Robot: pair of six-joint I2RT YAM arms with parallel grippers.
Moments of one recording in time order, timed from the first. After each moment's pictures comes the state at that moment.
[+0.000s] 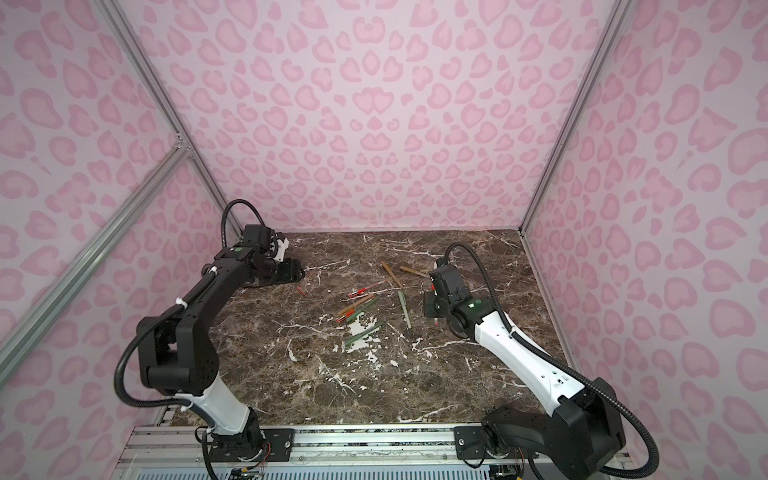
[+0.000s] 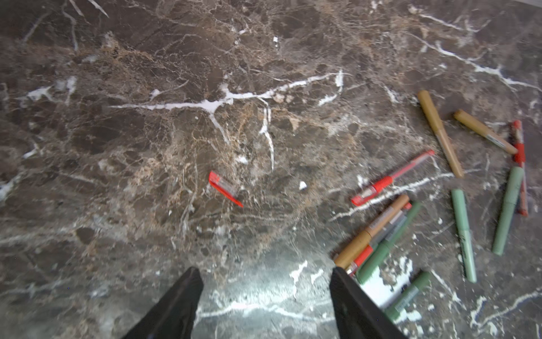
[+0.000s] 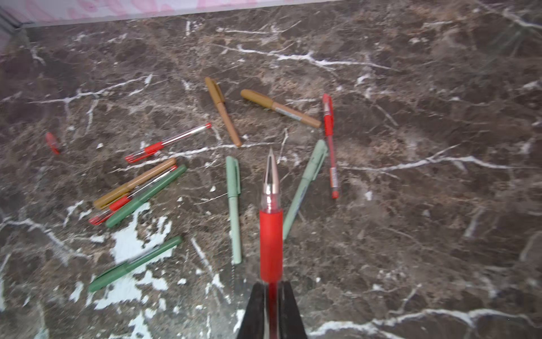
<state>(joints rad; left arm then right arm) -0.07 1.60 1.33 -0.74 0.20 -0.12 0.44 1.30 1.03 -0.62 0.14 0.36</state>
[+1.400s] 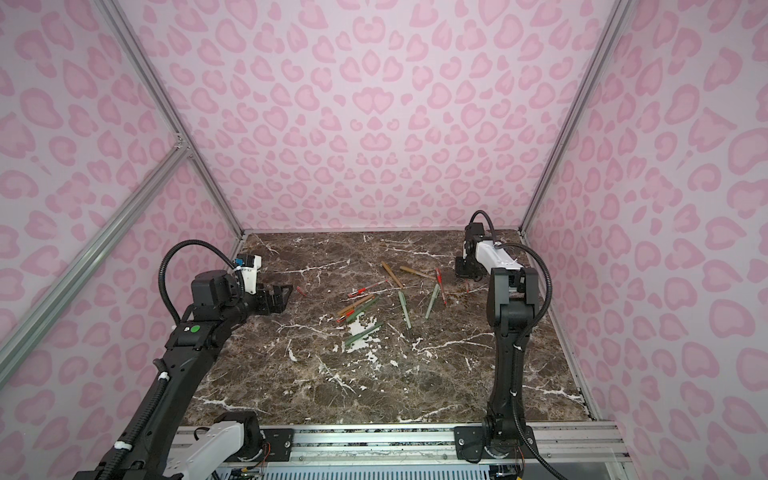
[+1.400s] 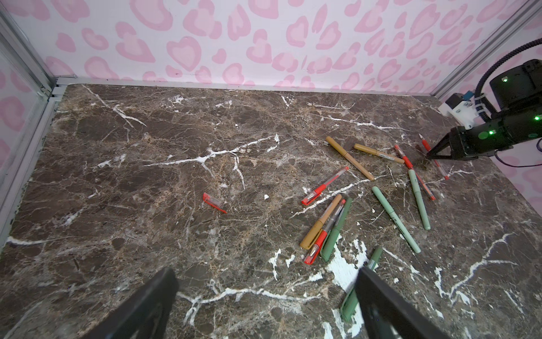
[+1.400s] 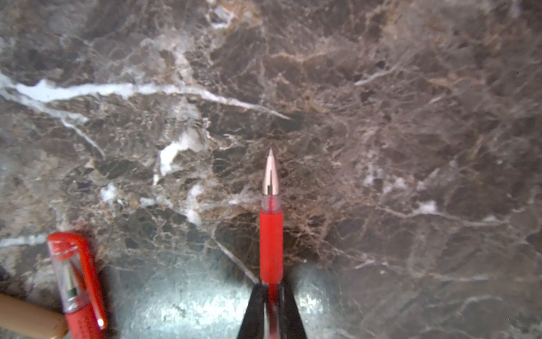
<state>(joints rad) 0.01 0.98 0.85 -0.43 0.33 -0.06 0.00 2.28 1.83 -0.81 0.02 0.08</state>
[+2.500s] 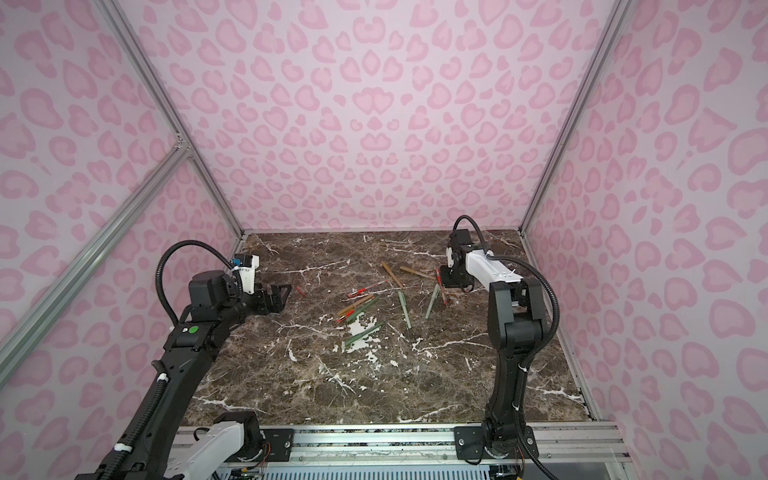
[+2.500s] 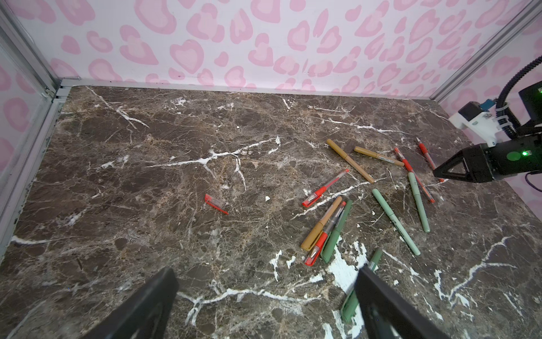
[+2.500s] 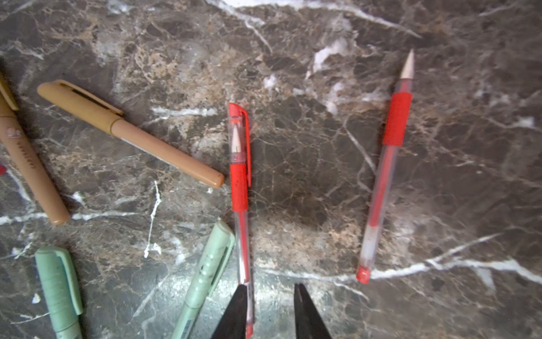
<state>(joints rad) 0.03 0.97 0.85 -0.43 0.34 -0.06 0.13 2.02 1.52 -0.74 -0.04 0.10</state>
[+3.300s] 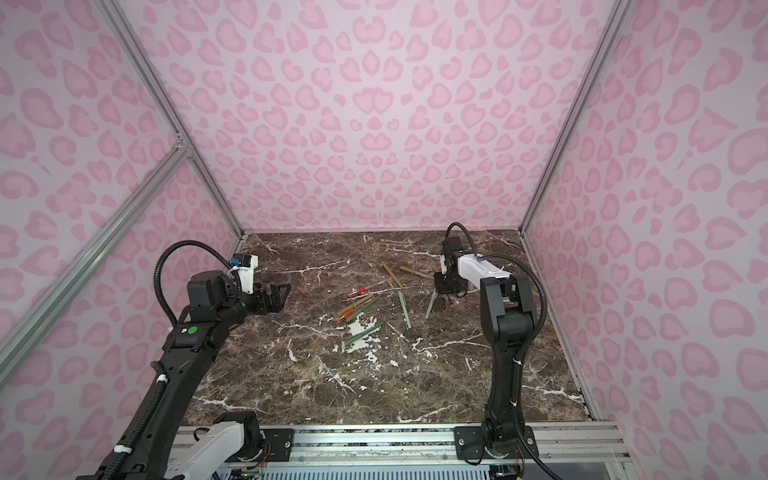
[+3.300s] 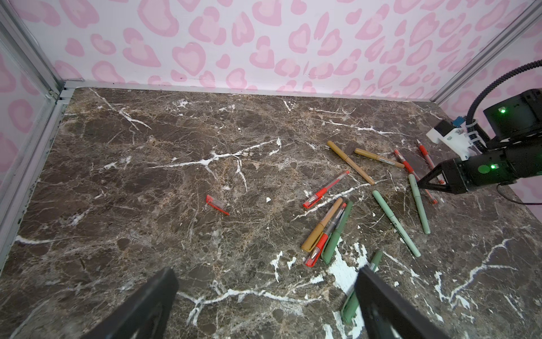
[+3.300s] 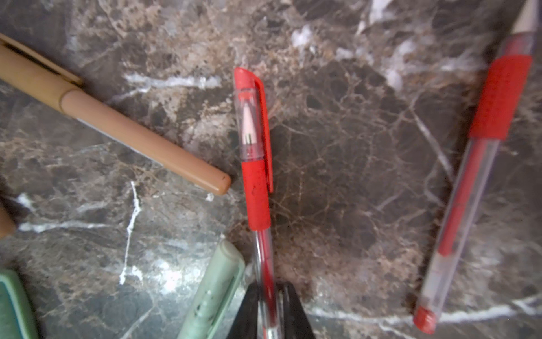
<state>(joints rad) 0.03 0.97 0.85 -0.43 0.34 -0.06 0.16 2.10 1.50 -0.69 -0.03 0.11</state>
